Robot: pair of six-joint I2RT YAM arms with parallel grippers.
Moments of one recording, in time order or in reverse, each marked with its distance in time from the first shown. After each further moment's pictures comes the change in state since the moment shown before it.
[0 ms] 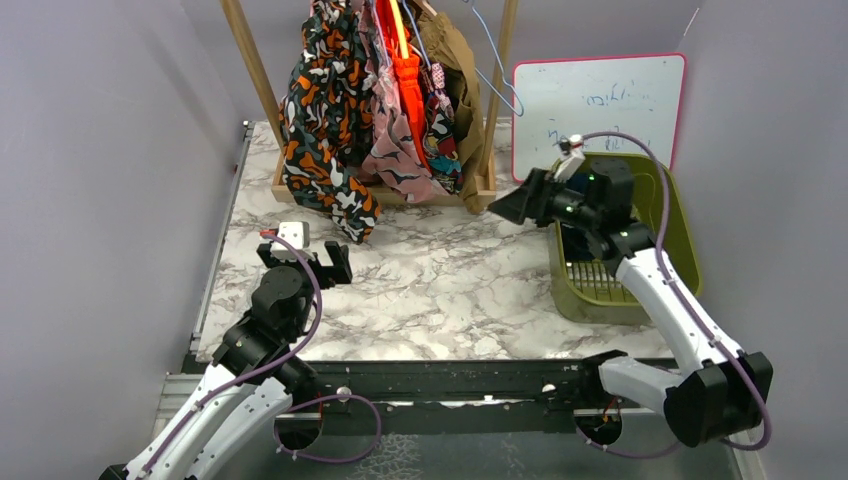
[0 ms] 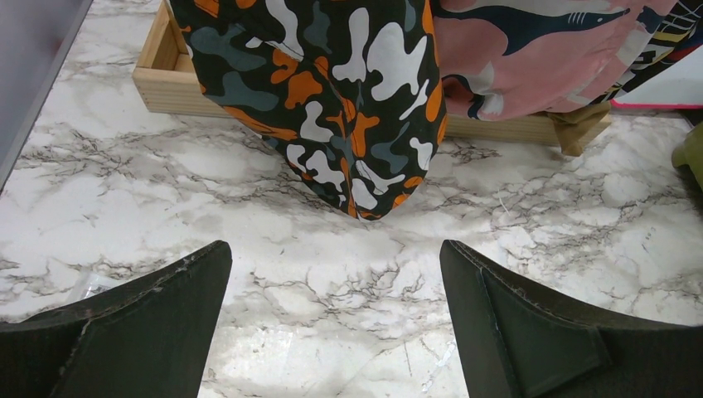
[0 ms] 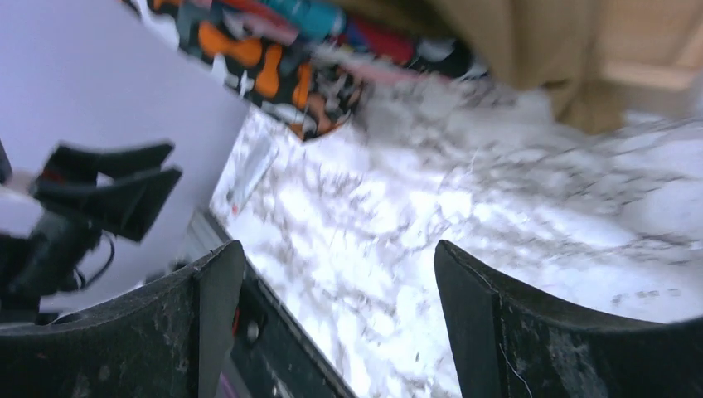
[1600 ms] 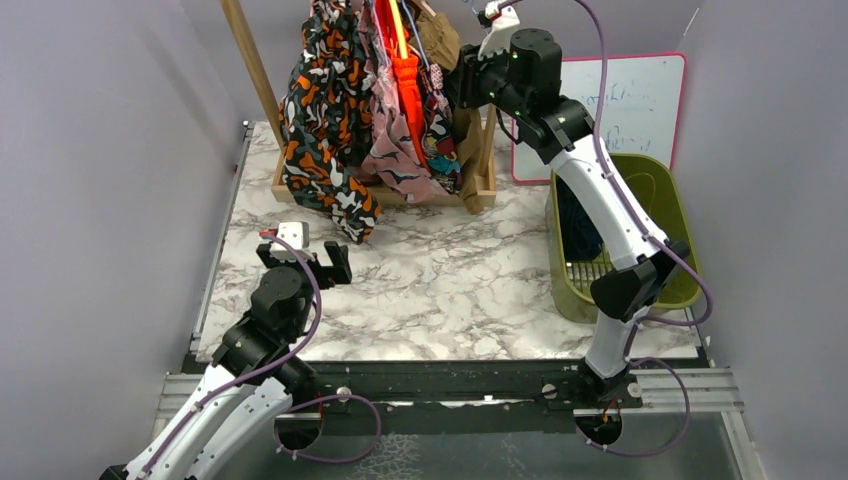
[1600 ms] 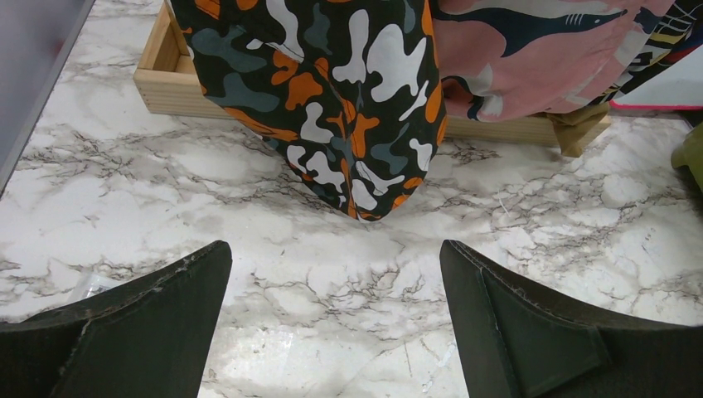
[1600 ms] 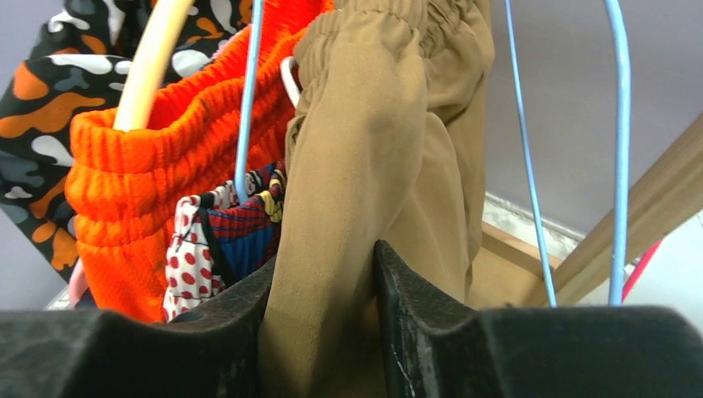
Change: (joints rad) left arm 0.000 -0.004 0.000 0.000 -0.001 -0.001; right arm 0.344 0.752 1.246 -0.316 0.555 -0.454
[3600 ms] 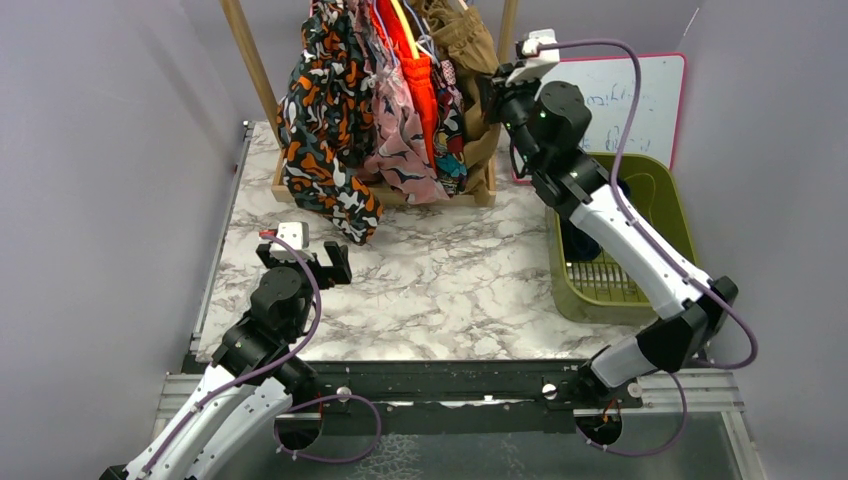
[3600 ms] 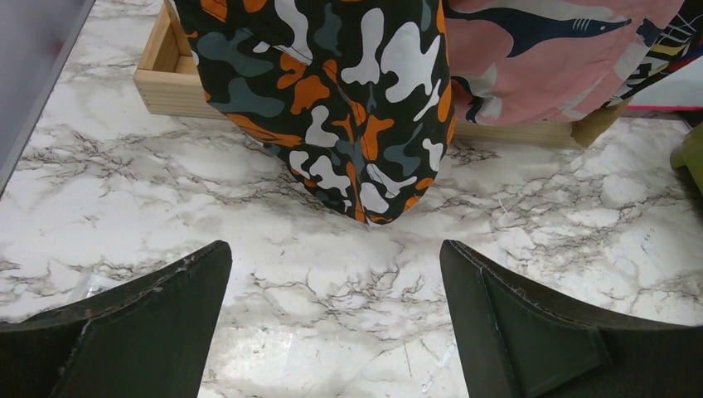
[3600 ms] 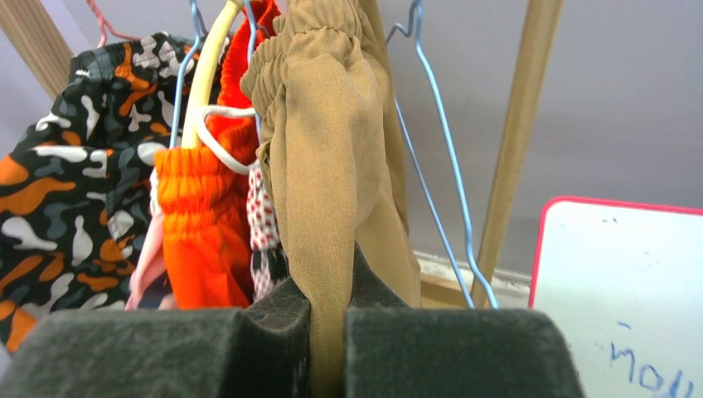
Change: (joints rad) left arm 0.000 -0.002 0.000 0.000 0.000 0.000; right arm 0.092 -0.308 -0.518 0.502 0.339 -0.058
